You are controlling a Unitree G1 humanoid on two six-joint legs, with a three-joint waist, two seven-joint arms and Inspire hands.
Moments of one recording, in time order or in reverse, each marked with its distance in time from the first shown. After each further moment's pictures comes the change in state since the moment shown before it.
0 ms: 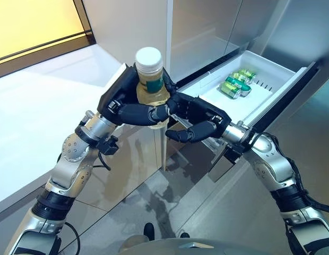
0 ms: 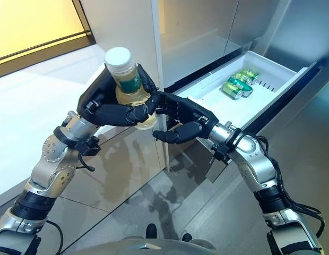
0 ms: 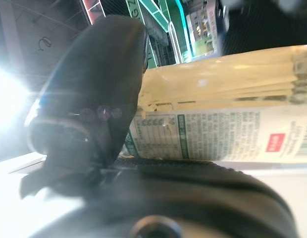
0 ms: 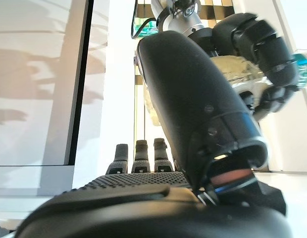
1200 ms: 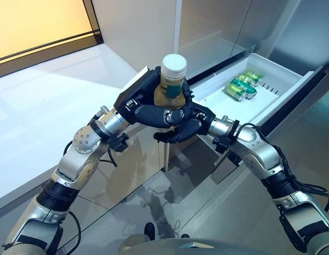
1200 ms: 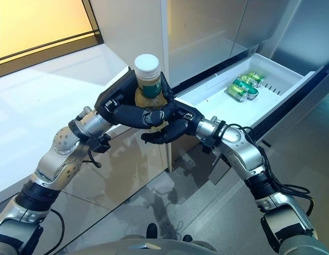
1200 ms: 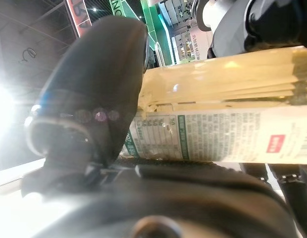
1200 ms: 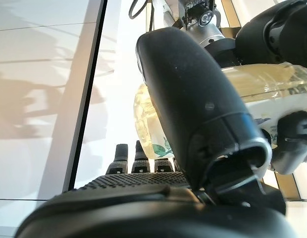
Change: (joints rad) left arm -0.092 0.021 -0.072 0.001 0.001 0.104 -0.008; right arm -0.129 0.004 0.113 0.047 0.022 0.070 -0.003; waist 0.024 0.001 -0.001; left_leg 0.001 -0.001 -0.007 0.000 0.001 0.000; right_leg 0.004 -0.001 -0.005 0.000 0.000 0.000
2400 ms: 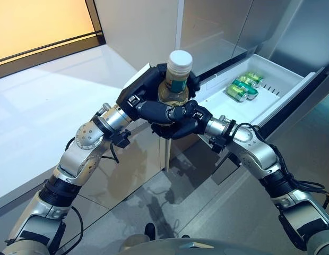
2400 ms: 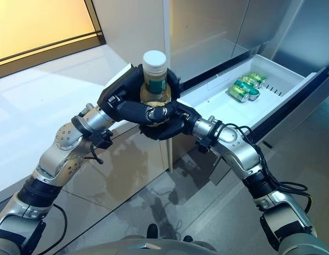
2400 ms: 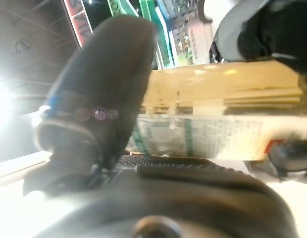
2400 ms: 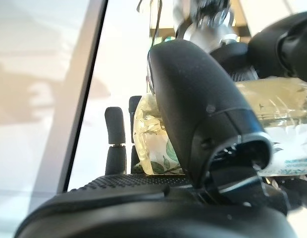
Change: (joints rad) left arm -0.039 -0.020 0.006 0.008 -0.007 0.061 0.042; right arm -0.016 0.001 0.043 -0.005 -0.031 -0.024 -0.134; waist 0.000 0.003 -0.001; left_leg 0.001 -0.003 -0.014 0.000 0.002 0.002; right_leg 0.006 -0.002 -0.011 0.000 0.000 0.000
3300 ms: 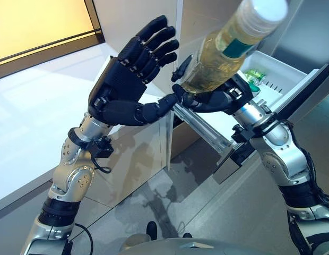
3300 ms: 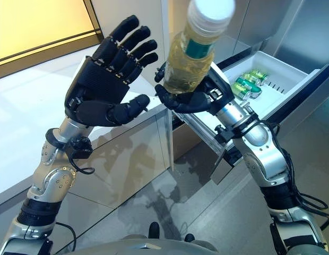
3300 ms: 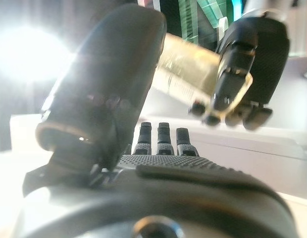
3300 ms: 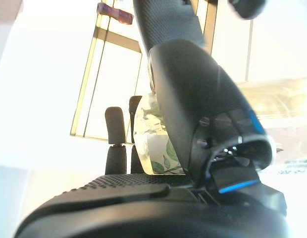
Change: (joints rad) left arm 0.278 -0.211 0.259 -0.100 -0.323 -0.018 -0.172; right arm 0.194 -0.044 -0.332 -0.323 -0.028 -0.144 -0.138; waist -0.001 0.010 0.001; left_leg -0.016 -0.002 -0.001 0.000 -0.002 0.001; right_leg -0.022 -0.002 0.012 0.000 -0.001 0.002
